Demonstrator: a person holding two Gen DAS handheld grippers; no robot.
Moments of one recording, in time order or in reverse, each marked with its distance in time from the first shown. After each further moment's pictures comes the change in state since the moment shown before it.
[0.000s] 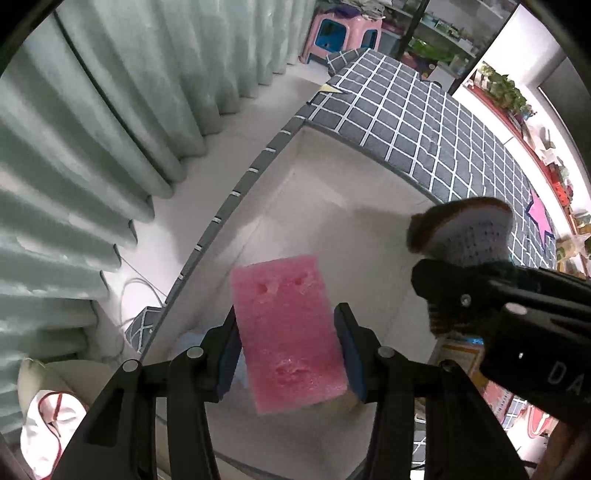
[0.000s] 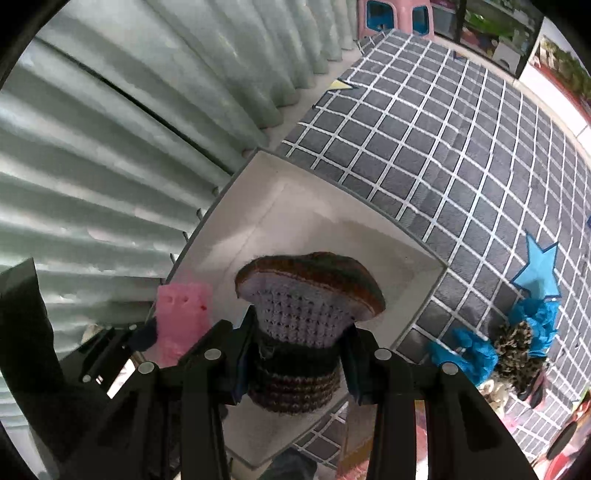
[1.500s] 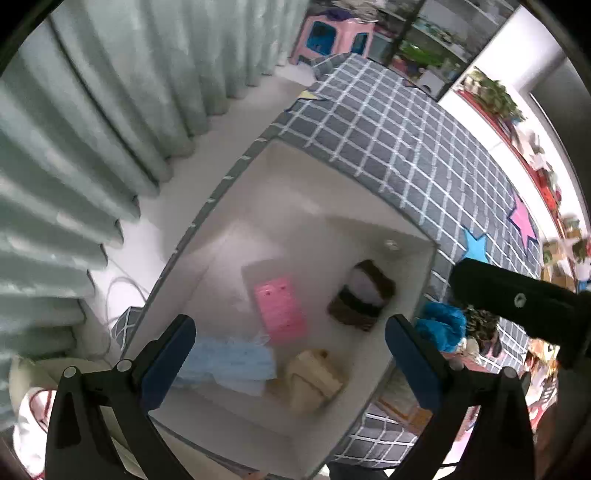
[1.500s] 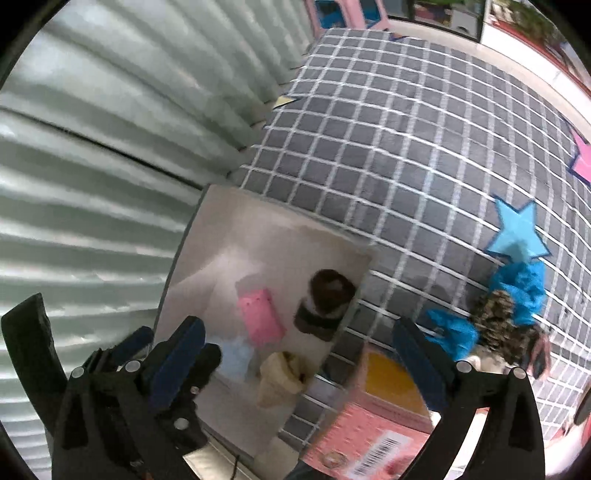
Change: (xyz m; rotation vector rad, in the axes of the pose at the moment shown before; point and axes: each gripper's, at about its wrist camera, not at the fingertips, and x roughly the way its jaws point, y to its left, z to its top) left arm -0.020 -0.025 0.012 0.006 -0.004 -0.064; right arm -0.042 -0.064 -0.011 0.184 -0.048 0.040
